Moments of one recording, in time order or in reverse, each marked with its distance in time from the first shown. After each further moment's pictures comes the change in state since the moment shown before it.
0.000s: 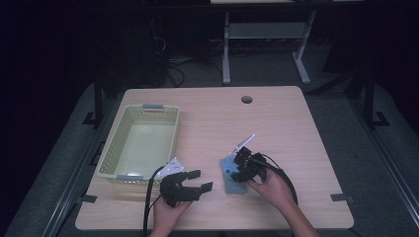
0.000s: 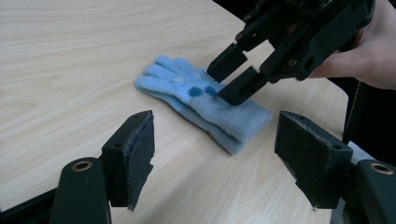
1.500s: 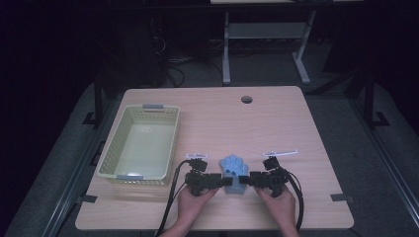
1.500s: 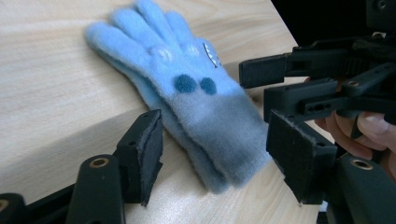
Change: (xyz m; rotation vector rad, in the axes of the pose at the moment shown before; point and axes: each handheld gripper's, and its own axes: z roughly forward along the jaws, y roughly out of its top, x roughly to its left) left arm 0.002 0.014 0.074 0.190 -0.040 -0.334; right arm -0.018 -0.076 -0.002 -0.341 0.197 0.545
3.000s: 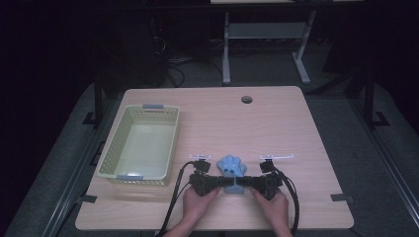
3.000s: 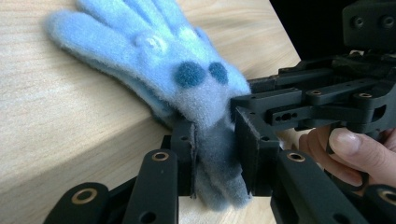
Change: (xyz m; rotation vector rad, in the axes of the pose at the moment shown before) left arm 0.009 -0.004 0.017 0.010 -0.053 -0.048; right arm -0.005 -0.010 0.020 -0.001 0.081 0.112
